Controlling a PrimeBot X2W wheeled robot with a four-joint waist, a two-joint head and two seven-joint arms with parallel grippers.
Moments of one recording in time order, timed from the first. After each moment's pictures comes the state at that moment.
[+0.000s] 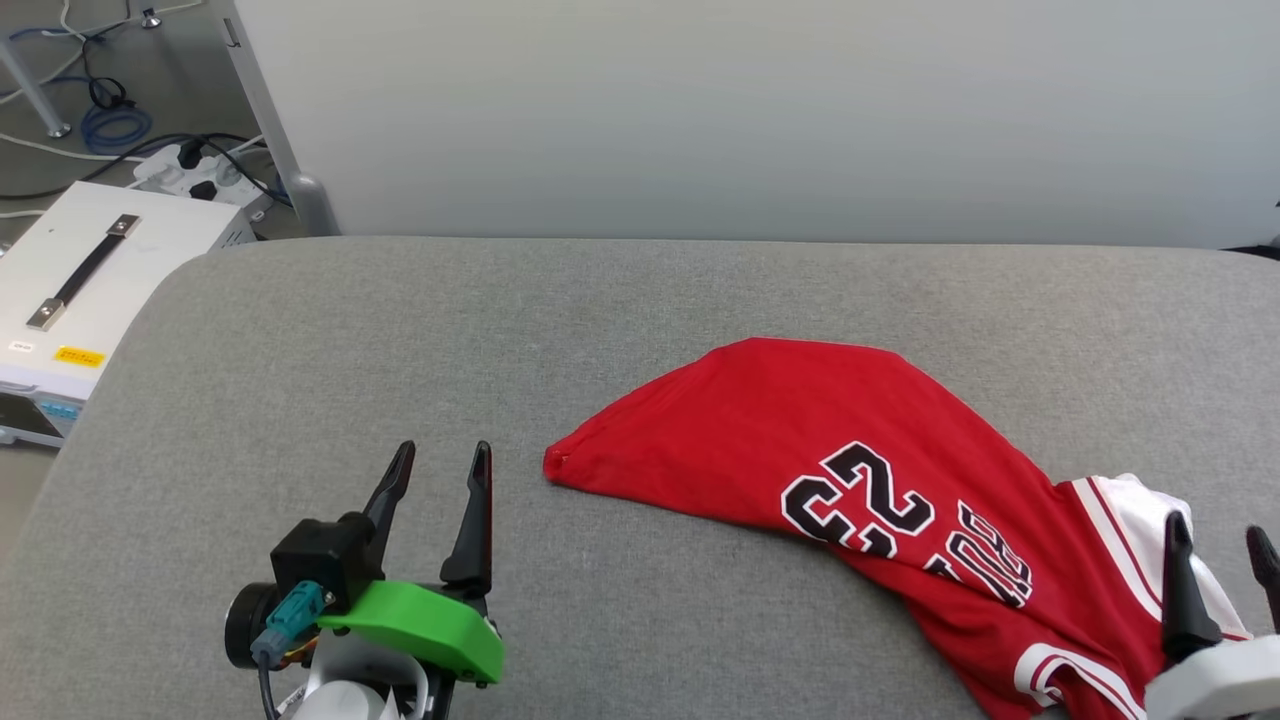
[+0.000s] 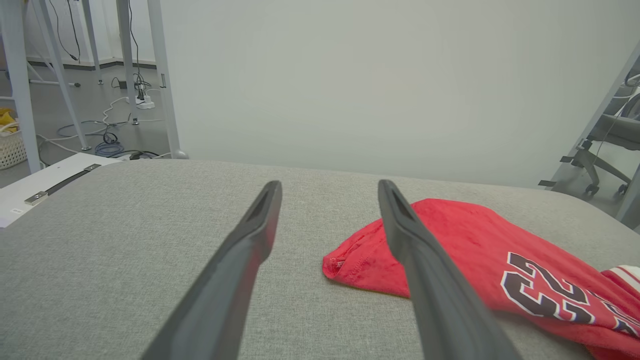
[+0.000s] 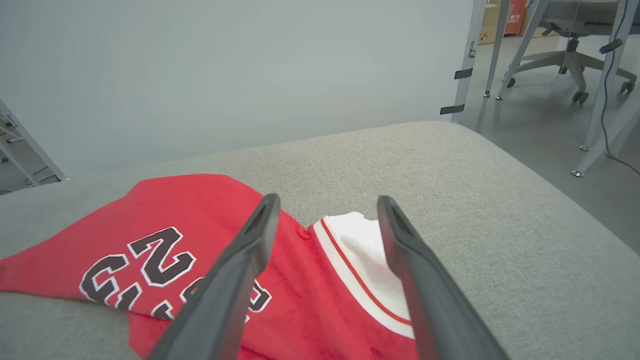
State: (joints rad) left arm -0.06 0.21 -0.28 0.08 -0.41 0.07 -0.20; right arm 0.12 -0.06 -0.28 -0.01 0.21 0.13 -0.05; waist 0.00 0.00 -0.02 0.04
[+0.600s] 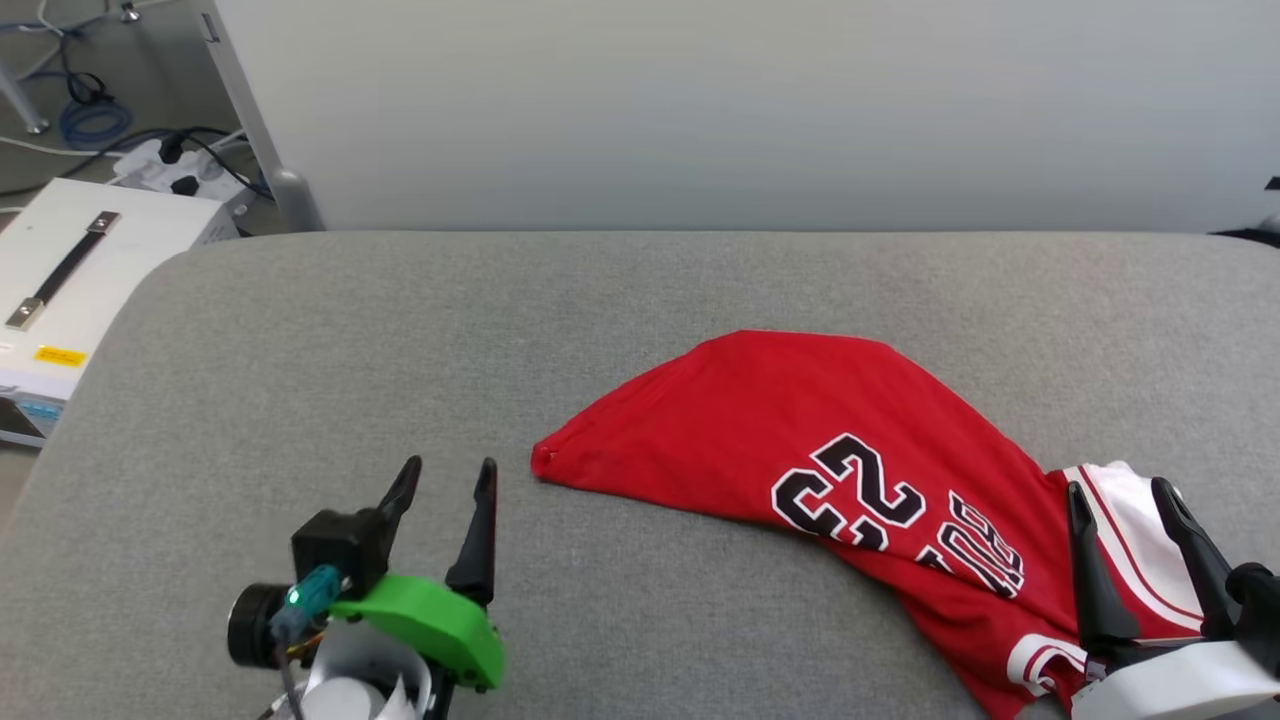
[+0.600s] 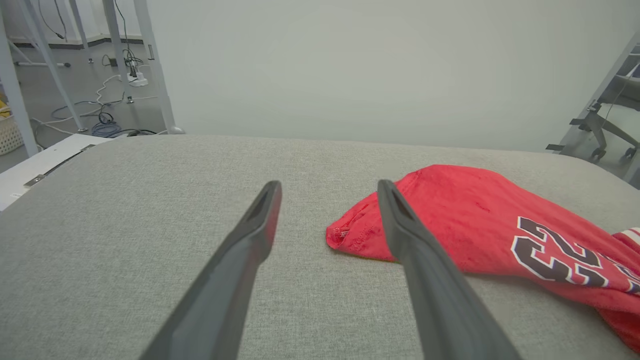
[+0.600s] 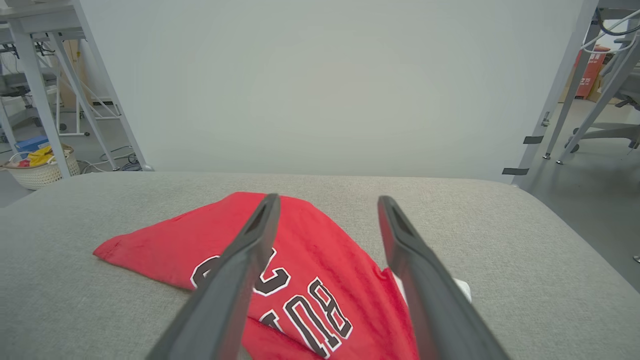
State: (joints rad) left arm -0.06 0.24 -0.30 0.09 -0.40 0.08 -0.13; right arm 0.21 -0.05 -0.09 -0.31 0.14 0.13 0.01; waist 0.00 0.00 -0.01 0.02
